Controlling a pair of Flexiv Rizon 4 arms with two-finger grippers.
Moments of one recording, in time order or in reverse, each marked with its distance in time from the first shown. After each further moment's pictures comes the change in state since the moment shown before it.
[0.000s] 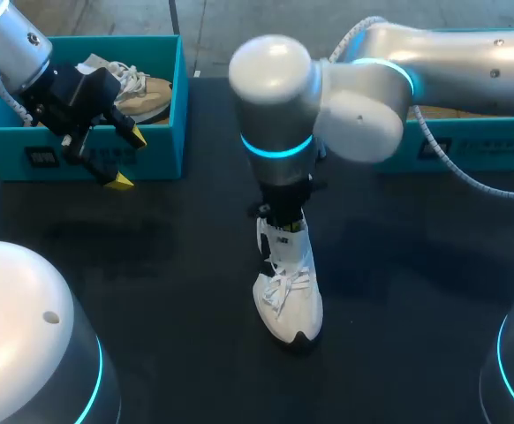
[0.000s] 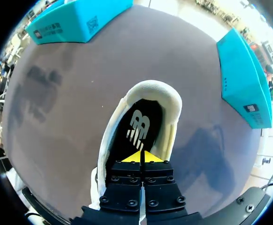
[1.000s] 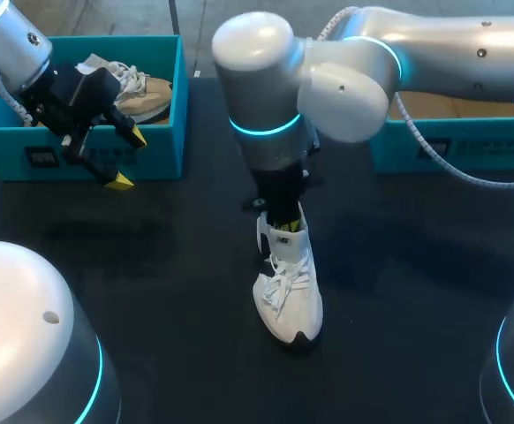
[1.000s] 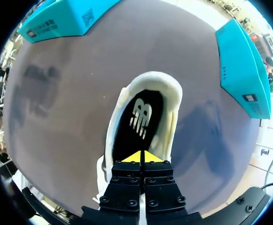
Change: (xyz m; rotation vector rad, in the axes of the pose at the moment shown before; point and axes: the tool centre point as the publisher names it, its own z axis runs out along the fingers) left arm 0.000 0.000 0.000 0.000 0.000 0.000; right arm 0.011 -0.019 -0.015 0.127 -0.002 0.036
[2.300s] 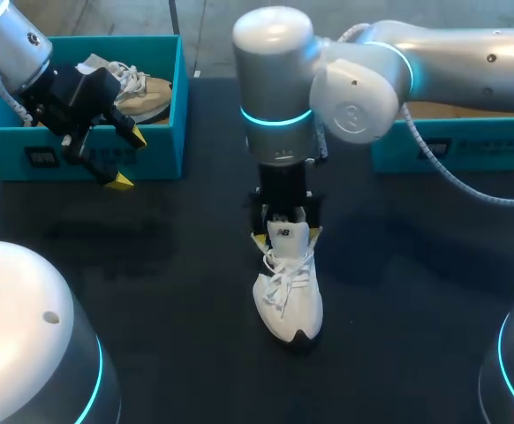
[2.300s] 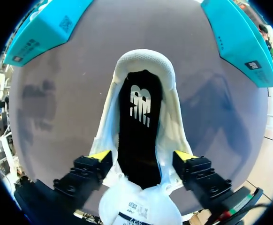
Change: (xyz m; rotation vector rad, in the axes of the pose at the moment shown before) left arm 0.000 0.000 0.000 0.000 0.000 0.000; right arm 0.010 -0.009 0.006 0.083 0.090 0.203
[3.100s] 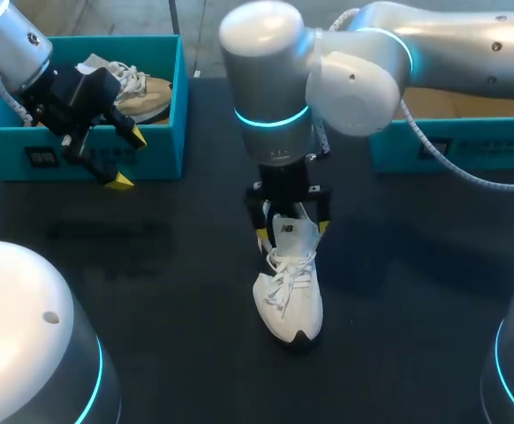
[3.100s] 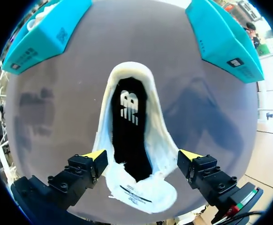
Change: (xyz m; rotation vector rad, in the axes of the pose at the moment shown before) left arm 0.000 0.000 0.000 0.000 0.000 0.000; right arm -0.014 -0.007 -0.025 -0.083 -0.079 0.070
